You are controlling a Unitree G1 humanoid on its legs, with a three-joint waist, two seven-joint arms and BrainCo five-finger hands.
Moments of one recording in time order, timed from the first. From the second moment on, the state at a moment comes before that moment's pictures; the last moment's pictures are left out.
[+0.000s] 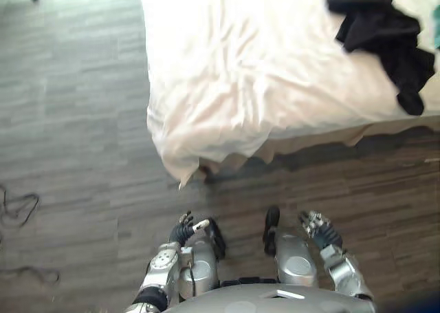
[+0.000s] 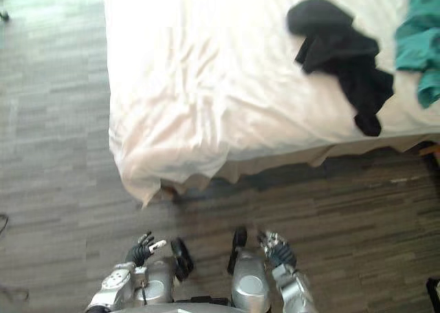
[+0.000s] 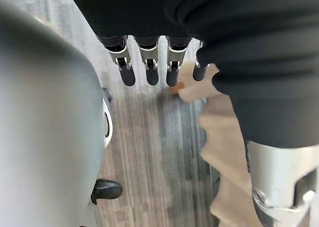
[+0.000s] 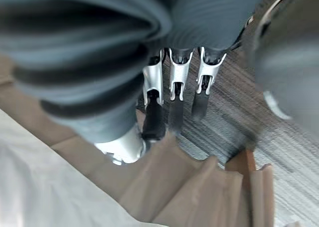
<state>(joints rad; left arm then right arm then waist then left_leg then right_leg) 0.07 0.12 -0.01 0.91 -0.13 -0.09 -0.06 0.12 -0.09 -0.19 0.93 0.66 -0.08 0.47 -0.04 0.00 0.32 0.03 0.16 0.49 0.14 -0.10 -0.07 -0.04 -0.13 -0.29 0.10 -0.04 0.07</state>
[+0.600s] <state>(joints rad) 0.09 0.10 0.08 1.02 -0.10 -0.10 -0.13 0.19 -0.15 -0.22 1.03 0.40 -0.21 0.38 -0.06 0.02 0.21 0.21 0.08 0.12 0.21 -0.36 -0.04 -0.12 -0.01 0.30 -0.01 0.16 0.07</state>
